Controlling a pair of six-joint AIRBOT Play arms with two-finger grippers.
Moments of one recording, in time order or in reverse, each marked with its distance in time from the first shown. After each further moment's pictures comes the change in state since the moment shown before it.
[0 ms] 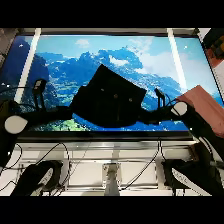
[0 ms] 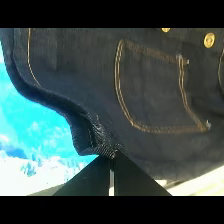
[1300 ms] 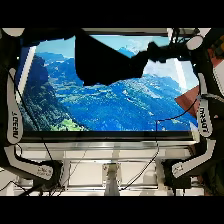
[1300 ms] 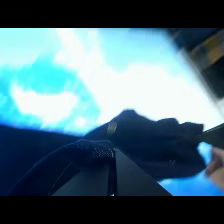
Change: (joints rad) left arm 0.069 -1.054 1.324 -0.275 -0.071 0.140; right arm -0.259 -0.746 1.141 0.055 0.114 -0.245
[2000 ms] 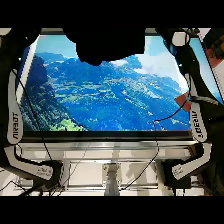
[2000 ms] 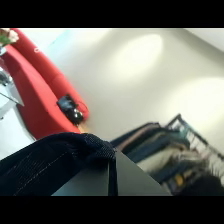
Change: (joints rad) left arm 0.002 -0.006 0.001 -0.905 0.519 0.476; right arm 0.167 0.005 0.109 0.350 -0.899 -0.028
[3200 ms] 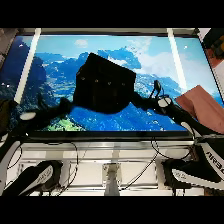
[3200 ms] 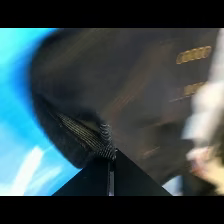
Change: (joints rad) left arm 0.146 0.628 -1.476 0.284 -0.148 -0.348; right arm 0.126 0.409 -1.126 0.000 0.189 0.000
